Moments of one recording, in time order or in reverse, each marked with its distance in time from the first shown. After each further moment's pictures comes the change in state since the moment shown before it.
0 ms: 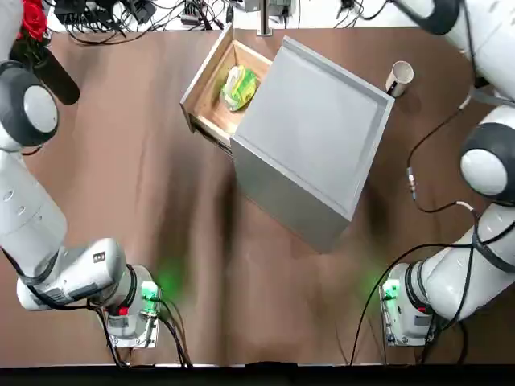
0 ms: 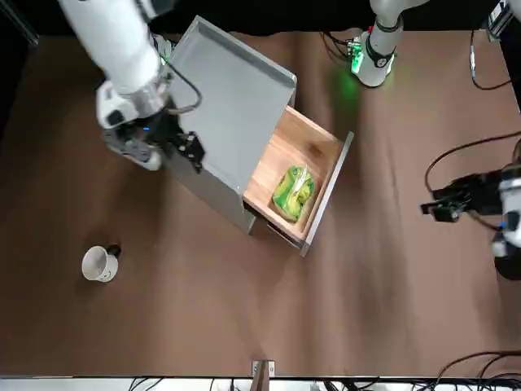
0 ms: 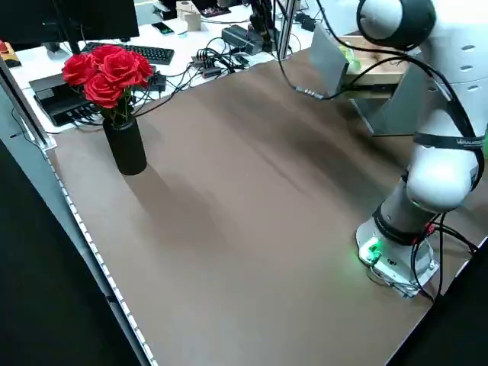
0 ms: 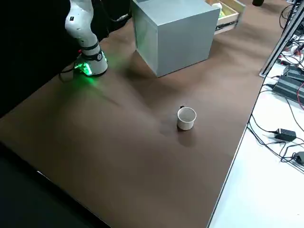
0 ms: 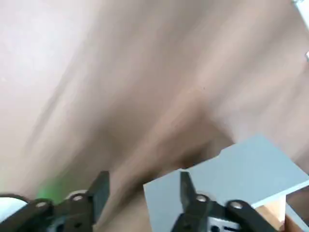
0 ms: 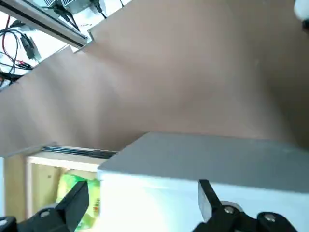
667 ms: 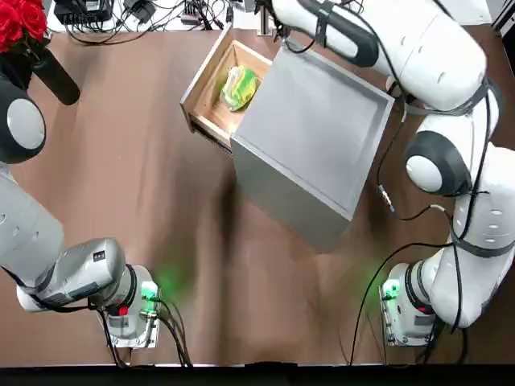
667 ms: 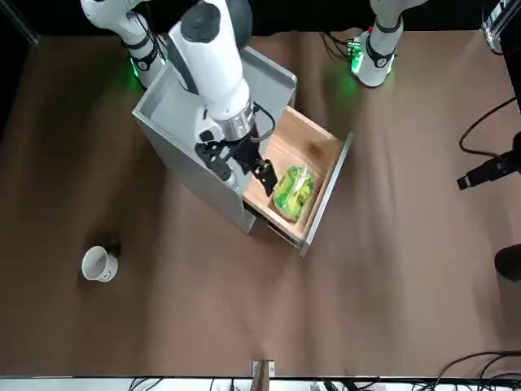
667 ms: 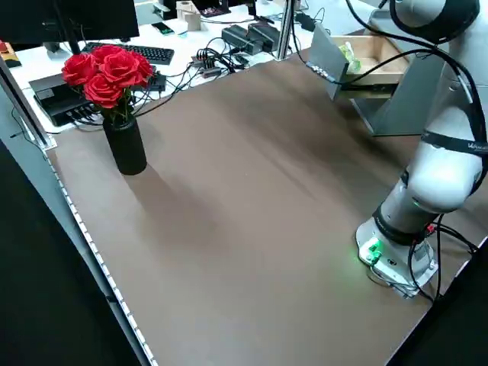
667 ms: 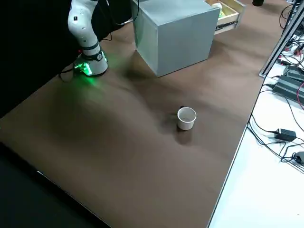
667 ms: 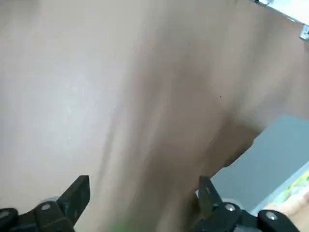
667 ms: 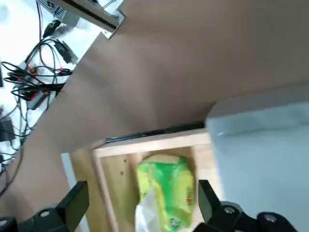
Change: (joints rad) left arm 0.008 -0.133 -0.009 -0.004 0.156 -0.001 0.323; right arm 0.154 0.251 -0.005 0.170 -0.001 0.243 0.404
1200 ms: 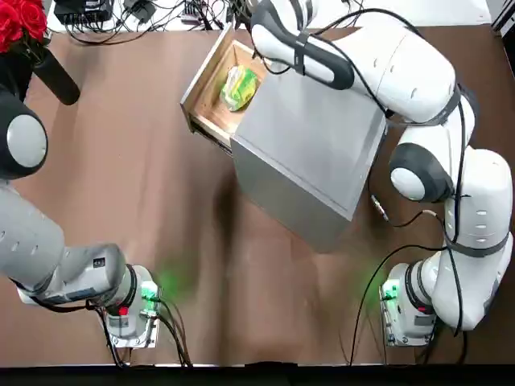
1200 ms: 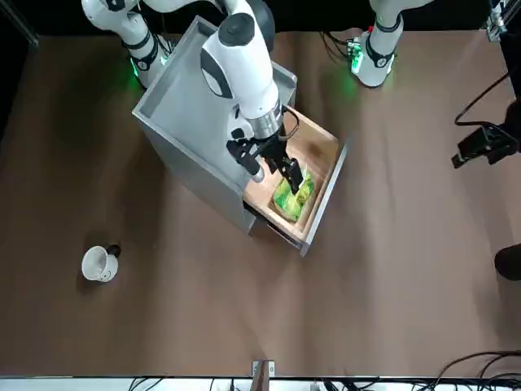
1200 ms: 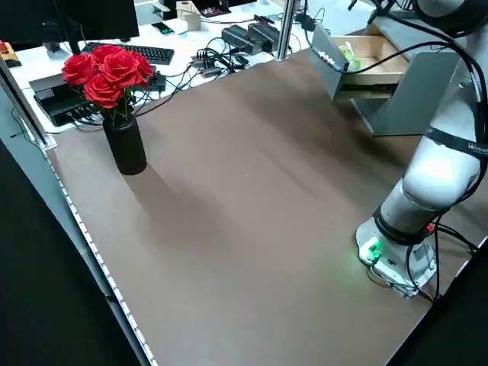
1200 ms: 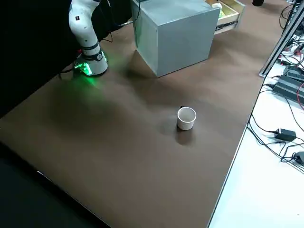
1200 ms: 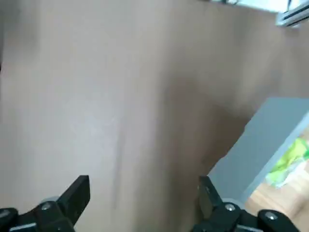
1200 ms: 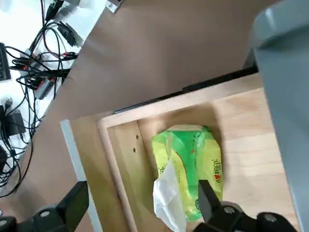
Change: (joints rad) left arm -0.177 -0.089 0.062 -0.007 0.061 0.048 0.069; right arm 0.103 0.085 -0.028 0.019 -0.012 0.118 0.132
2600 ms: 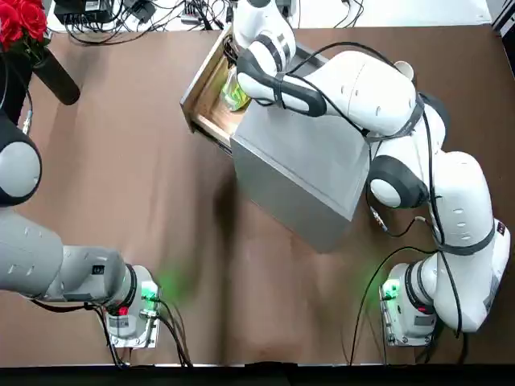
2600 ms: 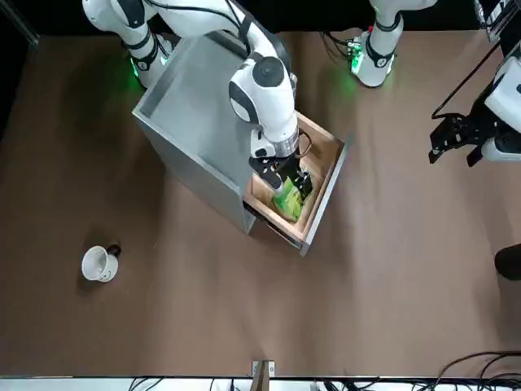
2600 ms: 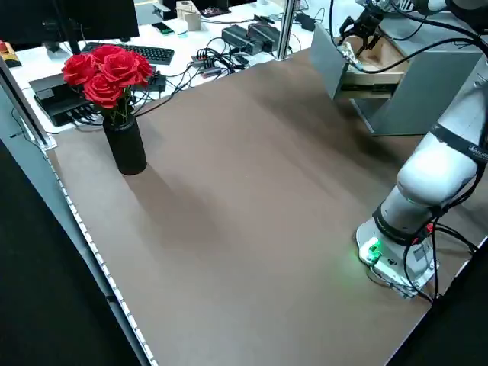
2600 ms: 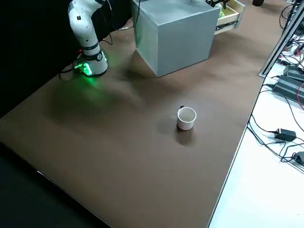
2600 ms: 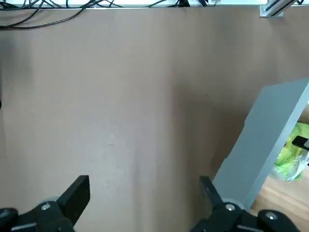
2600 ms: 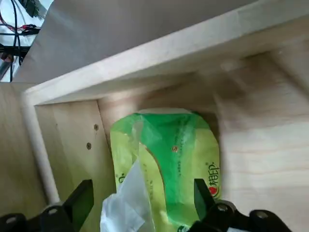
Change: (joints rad) left arm -0.102 -0.124 0.052 -0.216 0.034 0.148 0.100; right arm 0.058 0.136 -0.019 0.002 -0.007 0.065 0.010
